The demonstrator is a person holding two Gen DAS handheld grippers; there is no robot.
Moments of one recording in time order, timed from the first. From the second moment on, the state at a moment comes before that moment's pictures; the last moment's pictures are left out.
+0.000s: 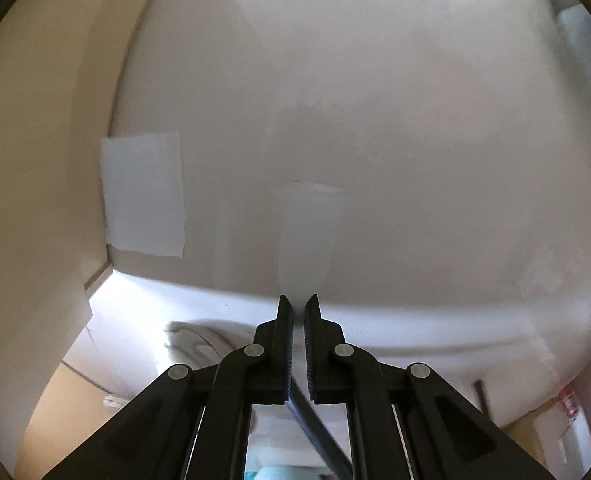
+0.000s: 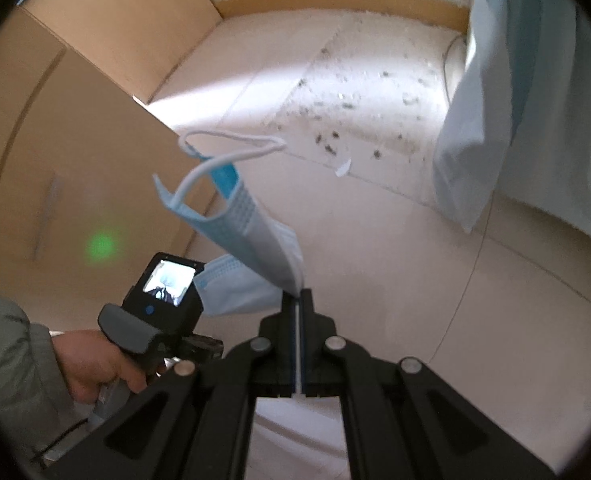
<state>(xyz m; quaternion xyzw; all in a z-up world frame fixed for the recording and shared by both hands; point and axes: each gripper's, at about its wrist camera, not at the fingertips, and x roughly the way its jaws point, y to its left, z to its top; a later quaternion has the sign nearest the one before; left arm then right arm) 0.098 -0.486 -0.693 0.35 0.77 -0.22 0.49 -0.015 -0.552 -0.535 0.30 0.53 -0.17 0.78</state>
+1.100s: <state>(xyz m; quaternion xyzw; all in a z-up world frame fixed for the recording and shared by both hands) 0.132 -0.425 -0.318 0.18 0.50 -0.40 0.75 0.012 -0.529 -0.279 0.14 0.43 -0.26 0.85</state>
